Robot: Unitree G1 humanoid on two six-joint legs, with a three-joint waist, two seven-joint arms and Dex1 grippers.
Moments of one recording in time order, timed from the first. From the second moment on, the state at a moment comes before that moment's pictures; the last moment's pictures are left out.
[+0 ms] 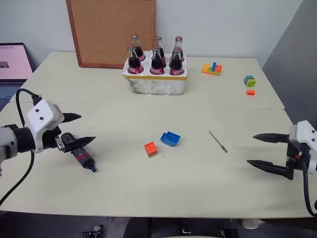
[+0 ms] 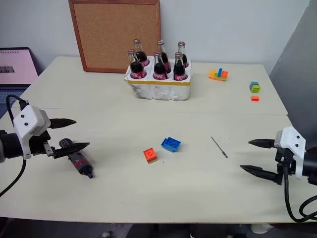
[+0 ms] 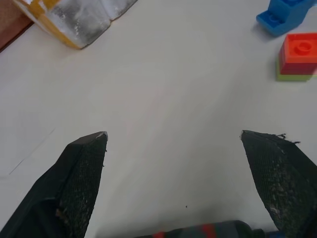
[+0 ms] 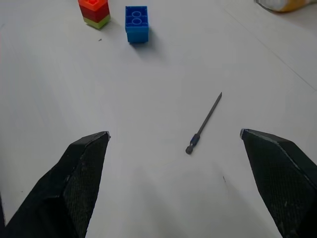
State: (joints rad) left arm -0.07 1.10 0.41 -0.16 -0.40 0.43 -1.16; right arm 0.11 -1.01 -0.42 -0.43 0.57 0.50 1.16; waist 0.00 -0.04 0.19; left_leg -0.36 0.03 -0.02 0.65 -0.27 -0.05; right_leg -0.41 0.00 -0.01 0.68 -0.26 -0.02
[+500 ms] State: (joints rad) left arm -0.17 1.06 0.14 -0.35 -0.46 0.41 -1.29; right arm -0.36 -0.67 0.15 -0.32 0.39 0.54 0.90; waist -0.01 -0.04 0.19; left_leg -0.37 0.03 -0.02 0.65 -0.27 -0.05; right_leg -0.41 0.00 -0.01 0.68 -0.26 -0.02
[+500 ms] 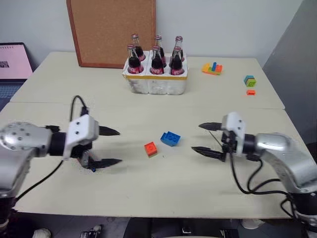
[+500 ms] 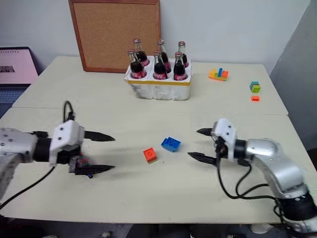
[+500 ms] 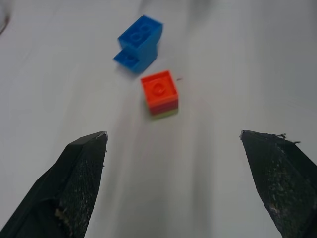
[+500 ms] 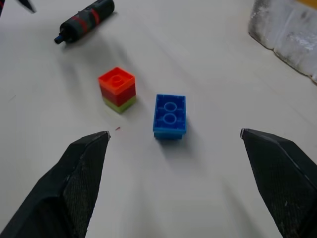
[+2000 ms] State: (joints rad) left arm -0.47 0.64 -0.09 -0.33 -0.53 0.52 -1.11; right arm -0.23 -0.56 -0.15 -0.23 0.22 0.51 0.65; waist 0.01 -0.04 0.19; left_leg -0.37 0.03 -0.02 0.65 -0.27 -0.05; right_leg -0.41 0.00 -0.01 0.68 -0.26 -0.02
